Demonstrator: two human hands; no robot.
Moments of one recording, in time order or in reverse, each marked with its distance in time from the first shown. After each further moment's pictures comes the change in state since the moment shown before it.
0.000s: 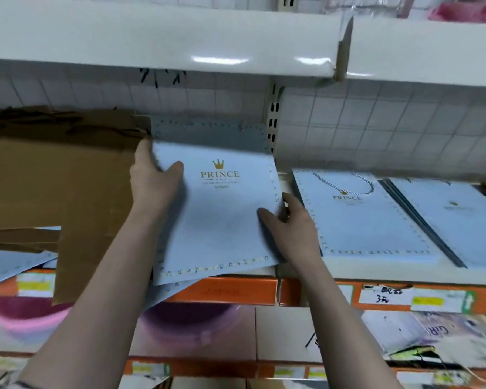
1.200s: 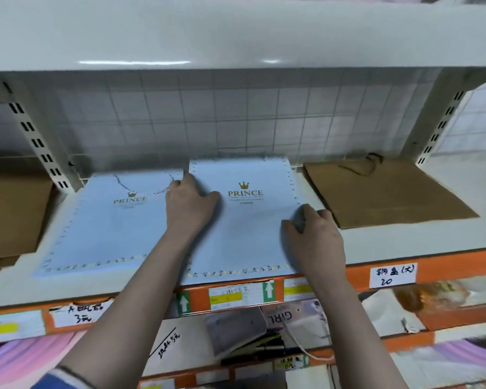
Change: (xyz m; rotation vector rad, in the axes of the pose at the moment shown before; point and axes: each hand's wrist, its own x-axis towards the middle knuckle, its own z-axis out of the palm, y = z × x) left_hand -0.213 0.127 0.408 0.408 -0.275 0.130; right_hand 0.033 0.240 -0.370 -0.401 0.198 0.149
